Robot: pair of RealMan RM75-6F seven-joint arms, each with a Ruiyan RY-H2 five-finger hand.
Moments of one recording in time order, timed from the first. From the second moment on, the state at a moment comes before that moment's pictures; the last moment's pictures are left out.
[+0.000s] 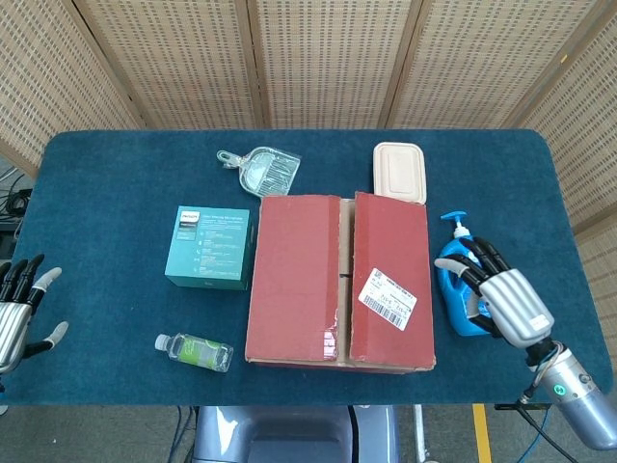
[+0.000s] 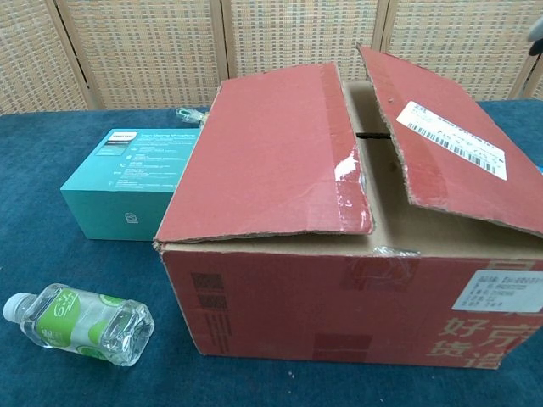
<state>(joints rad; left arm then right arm) -0.11 -1.08 -0.04 -1.62 1.50 1.46 0.18 0.36 -0.93 0.12 -1.77 -1.72 1.27 0.24</state>
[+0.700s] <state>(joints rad) -0.13 -1.08 -0.04 -1.65 1.46 1.42 0.22 0.66 -0.96 0.18 -1.80 -1.74 1.03 0.44</state>
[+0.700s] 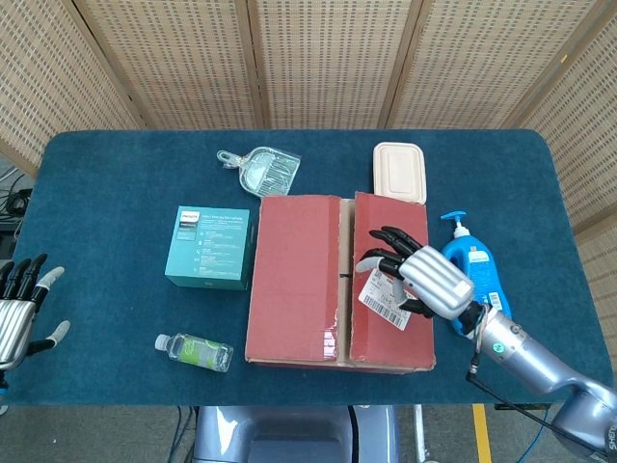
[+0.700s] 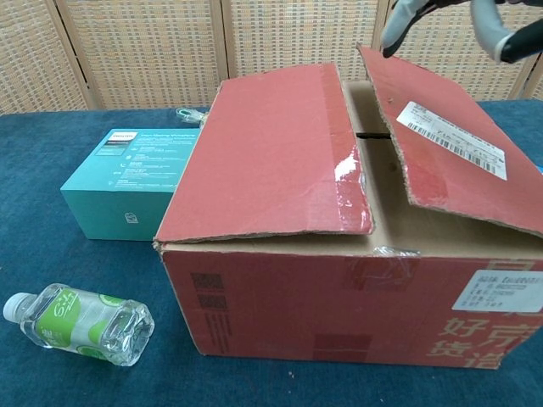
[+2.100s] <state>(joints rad) -0.14 -1.08 -0.04 -1.65 1.39 1.37 0.22 0.83 -1.07 0.16 -1.67 -1.64 0.91 0.43</state>
